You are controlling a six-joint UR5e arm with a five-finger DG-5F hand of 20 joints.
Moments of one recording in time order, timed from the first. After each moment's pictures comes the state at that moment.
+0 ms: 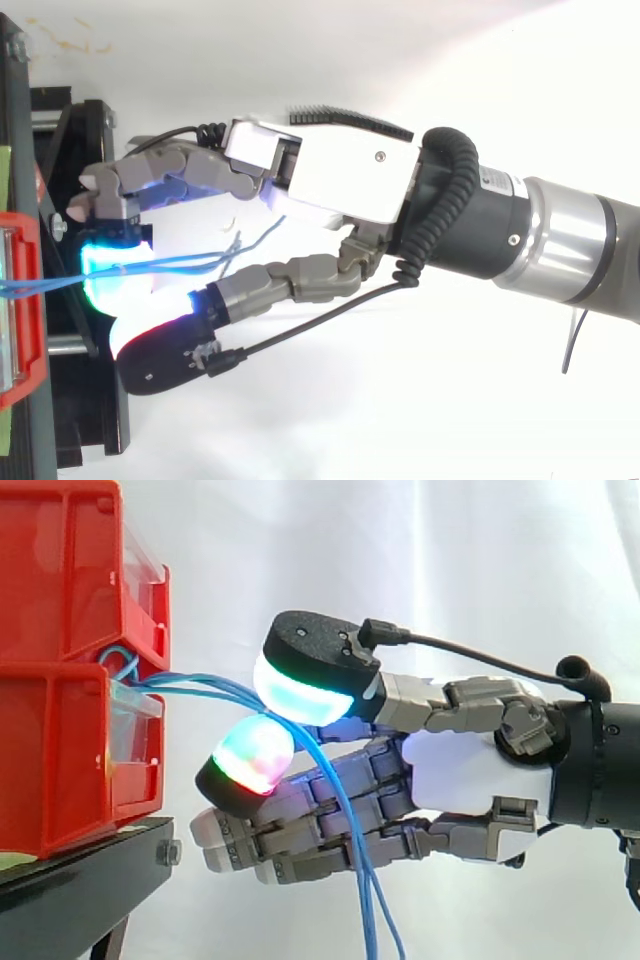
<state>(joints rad) 0.17 -2.35 -1.16 -2.65 -1.16 -0.32</state>
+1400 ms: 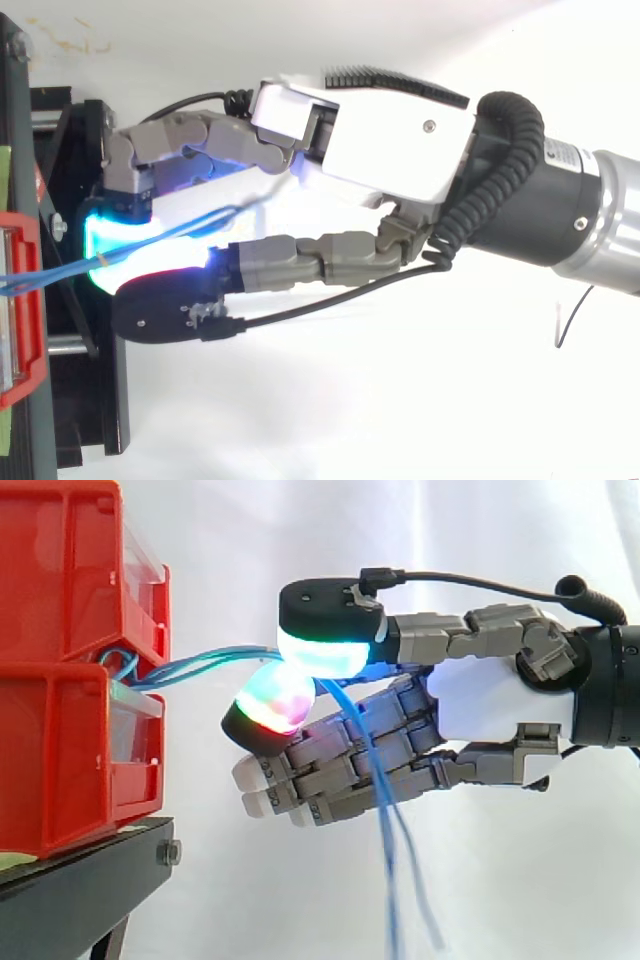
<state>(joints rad) 0.16 -2.28 -1.15 -2.77 -1.16 -0.37</state>
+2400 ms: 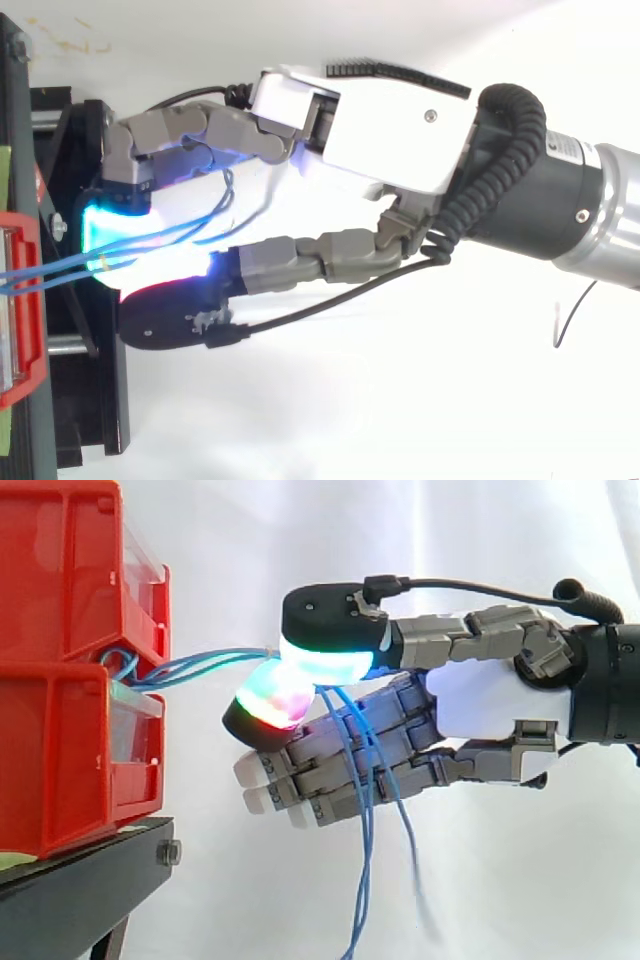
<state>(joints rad) 0.15 -2.28 -1.15 -2.77 -1.16 -0.37</state>
